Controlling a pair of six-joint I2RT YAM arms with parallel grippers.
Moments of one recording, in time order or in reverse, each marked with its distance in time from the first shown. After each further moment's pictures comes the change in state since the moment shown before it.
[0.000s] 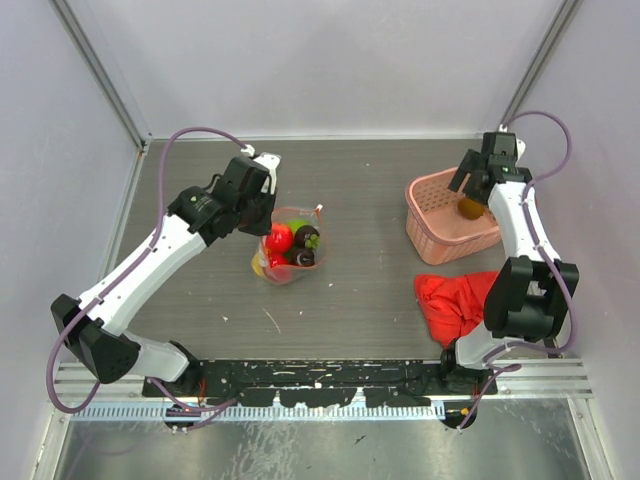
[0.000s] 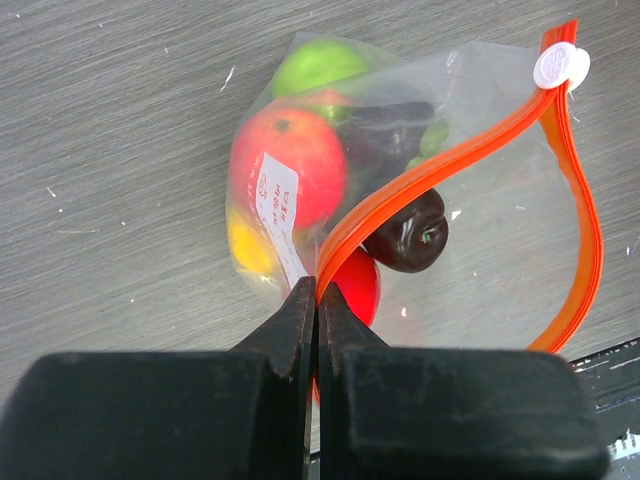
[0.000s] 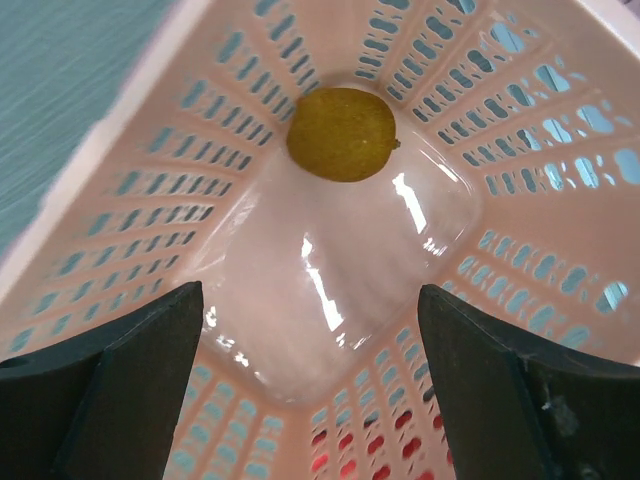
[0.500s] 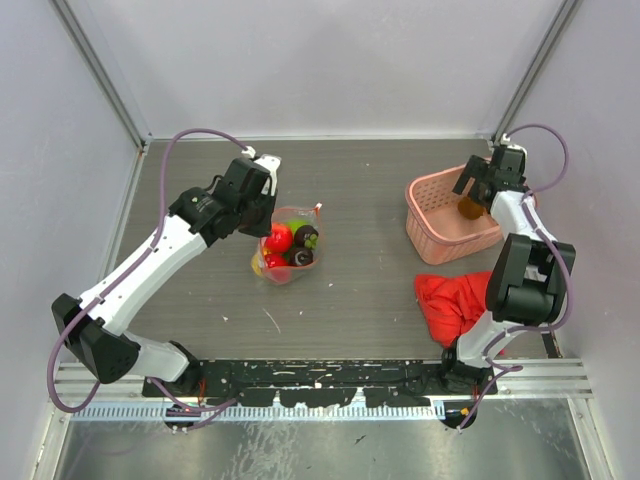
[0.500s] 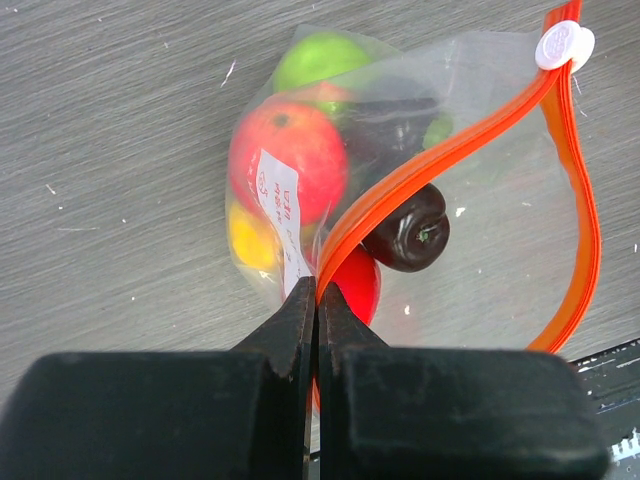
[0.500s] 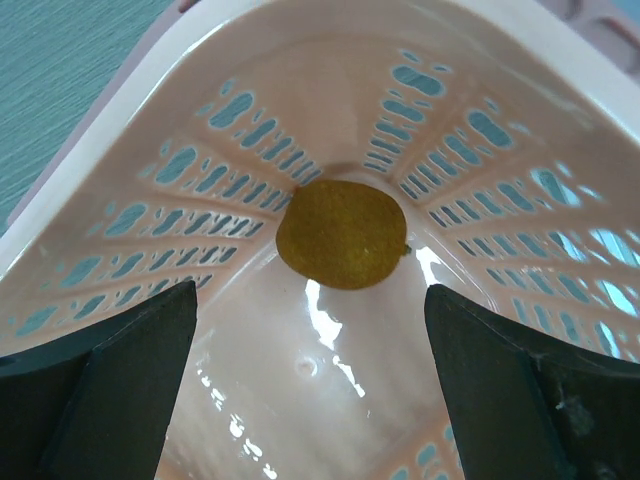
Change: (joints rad) left arm 0.000 0.000 -0.016 0.005 0.000 0.003; right arm -0.119 0.102 -0.172 0.393 -0.140 -0.103
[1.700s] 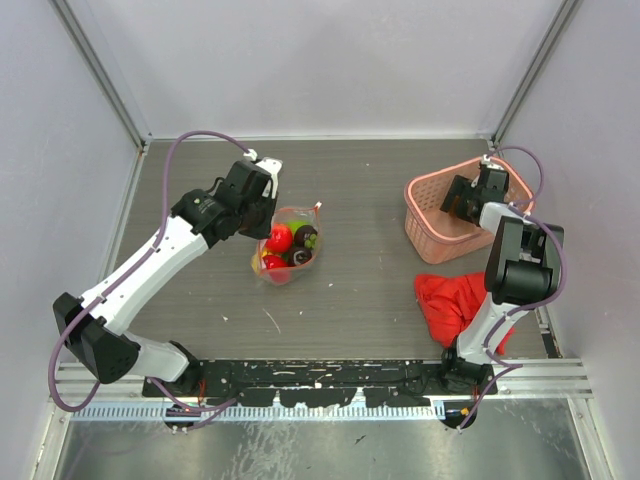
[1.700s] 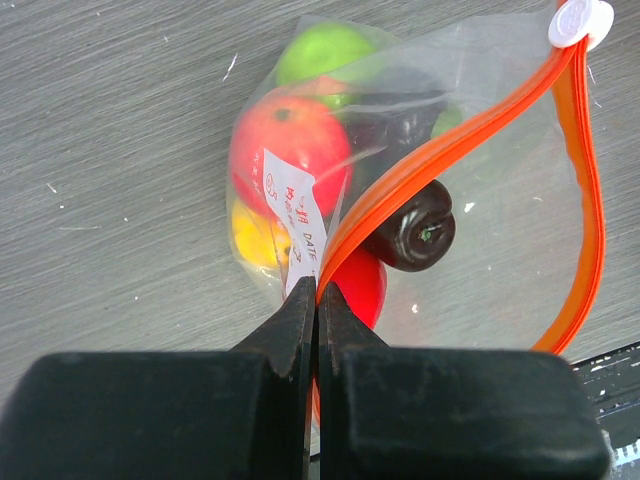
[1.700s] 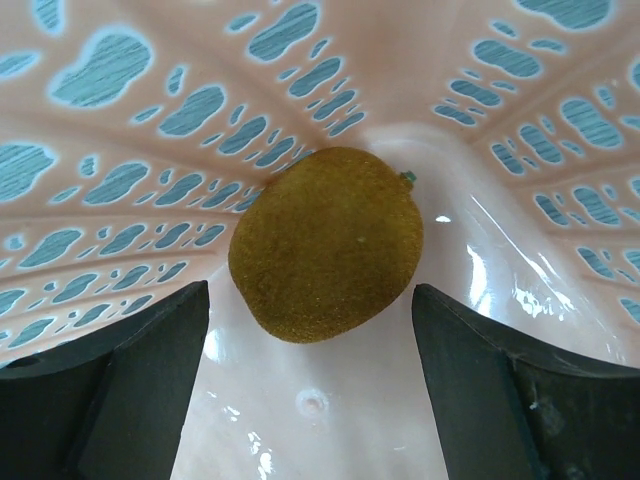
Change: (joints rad) left arm 0.000 -0.001 -0.026 0.012 -0.001 0.016; right arm -0.005 0.157 -0.140 0.253 -0.156 -0.043
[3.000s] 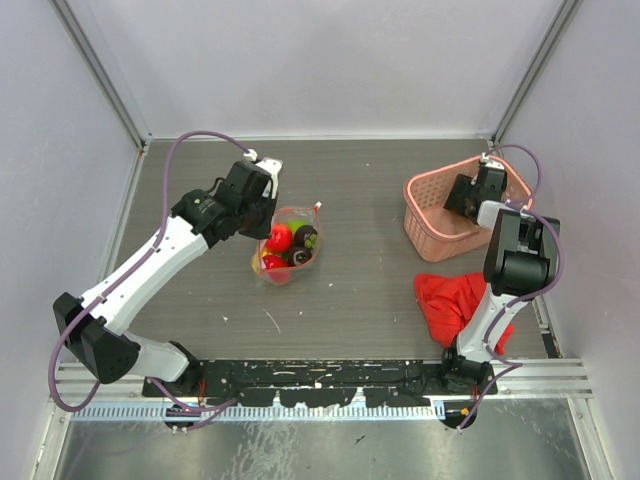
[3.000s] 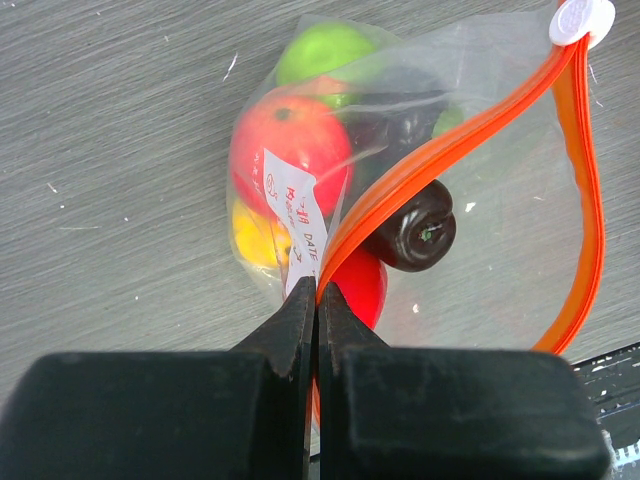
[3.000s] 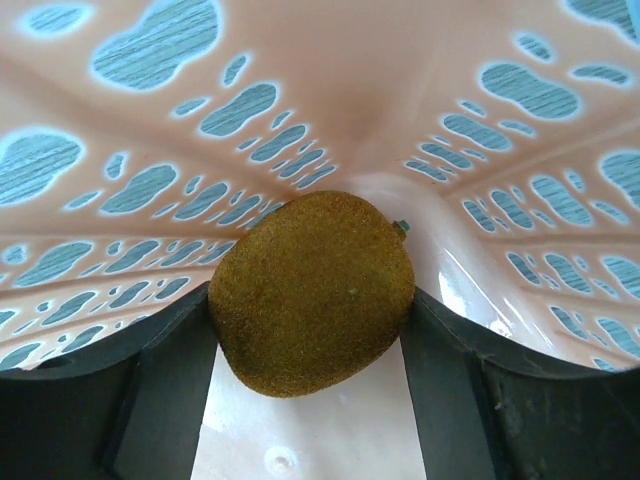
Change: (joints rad) left arm 0.000 0.000 -0.002 0.001 -0.001 0.001; right arm 0.000 0.077 0.031 0.091 0.056 -0.029
